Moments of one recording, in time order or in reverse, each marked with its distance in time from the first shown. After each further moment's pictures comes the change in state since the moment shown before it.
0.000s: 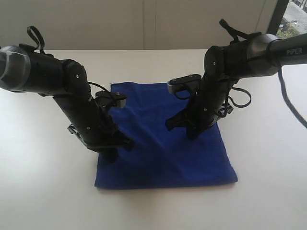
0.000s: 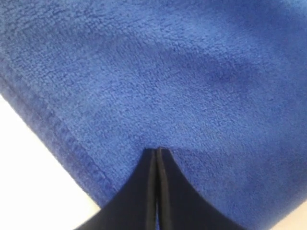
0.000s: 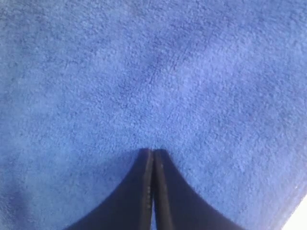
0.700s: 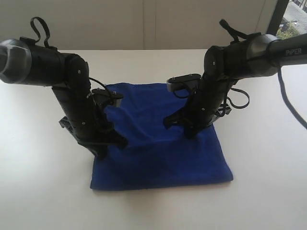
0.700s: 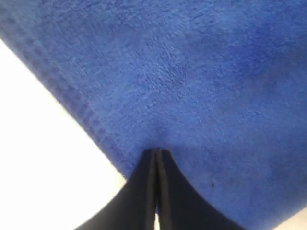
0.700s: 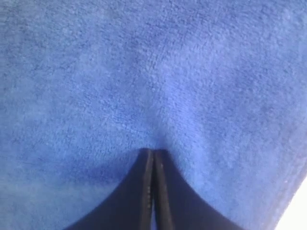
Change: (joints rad) left arm -0.001 -0.009 -0.064 0.154 0.108 -0.114; right arm 0.000 0.000 0.000 0.028 -0.019 0.006
